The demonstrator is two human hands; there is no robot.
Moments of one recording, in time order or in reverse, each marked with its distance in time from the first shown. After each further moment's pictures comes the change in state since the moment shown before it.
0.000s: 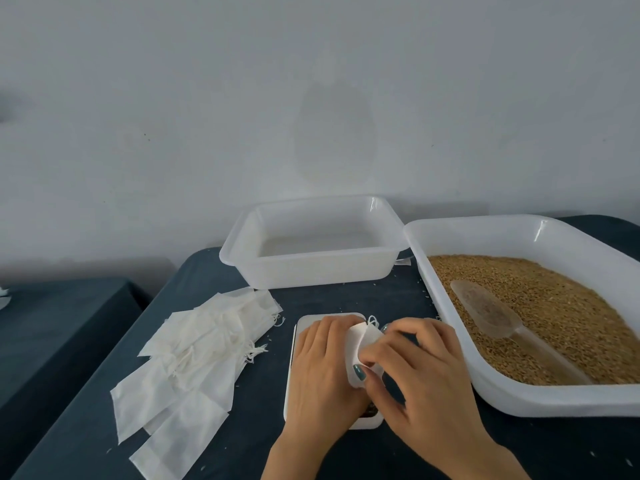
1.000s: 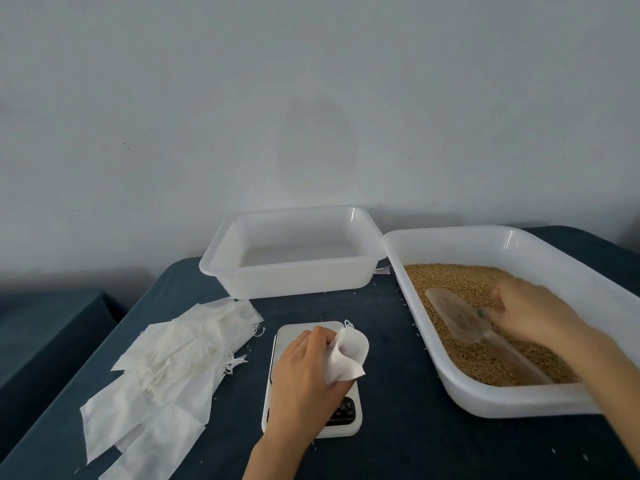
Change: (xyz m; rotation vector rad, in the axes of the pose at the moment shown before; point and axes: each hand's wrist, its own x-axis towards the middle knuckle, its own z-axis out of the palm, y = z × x) left_hand 0.005 -0.002 0.006 -0.077 -0.089 -0.178; right_hand 0.030 0.172 -0.078 -0.390 -0.764 0.743
